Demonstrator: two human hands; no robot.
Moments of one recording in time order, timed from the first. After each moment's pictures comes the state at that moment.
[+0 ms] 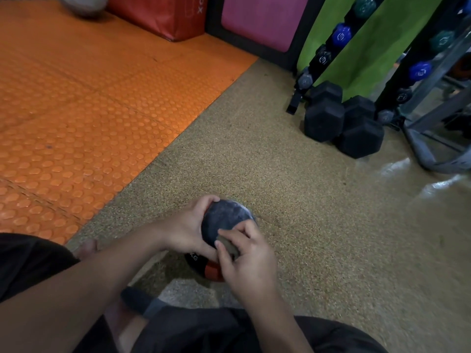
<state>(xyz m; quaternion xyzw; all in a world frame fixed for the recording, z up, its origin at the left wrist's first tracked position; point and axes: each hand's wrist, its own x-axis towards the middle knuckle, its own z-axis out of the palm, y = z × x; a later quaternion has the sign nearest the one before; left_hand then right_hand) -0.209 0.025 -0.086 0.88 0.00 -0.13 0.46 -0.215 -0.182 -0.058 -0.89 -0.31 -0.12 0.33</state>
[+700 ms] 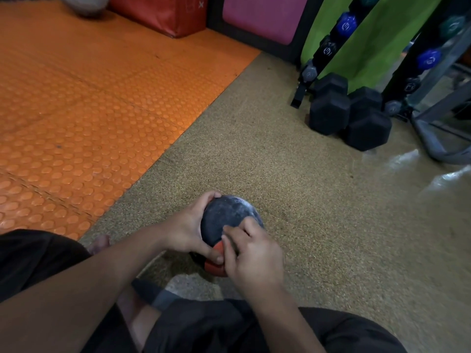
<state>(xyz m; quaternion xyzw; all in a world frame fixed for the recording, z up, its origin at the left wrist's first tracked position) -0.224 0.033 -0.097 0.86 -0.02 -0.09 0.51 -0.226 -0.175 -0.057 -0.90 -0.33 -0.15 0.24</state>
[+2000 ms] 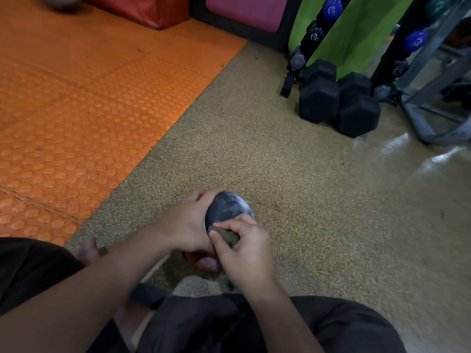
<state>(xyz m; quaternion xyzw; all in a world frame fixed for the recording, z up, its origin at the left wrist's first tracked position) -0.215 0.007 -0.079 0.93 0.00 -0.08 0.35 -0.225 -0.173 -0.054 -0.87 -0.19 0.00 0.46</state>
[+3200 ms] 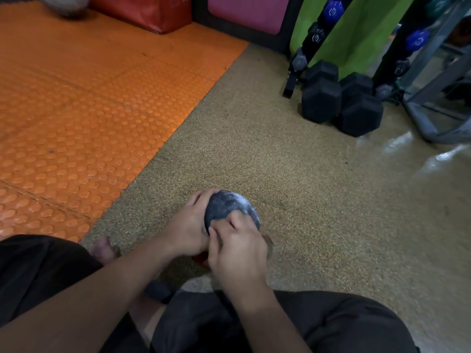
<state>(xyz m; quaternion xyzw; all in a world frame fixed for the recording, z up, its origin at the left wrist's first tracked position) -0.236 0.010 -0.100 0.91 0.02 0.01 0.42 -0.252 -0.148 -0.056 -0.91 -0.26 -0.16 0.27</state>
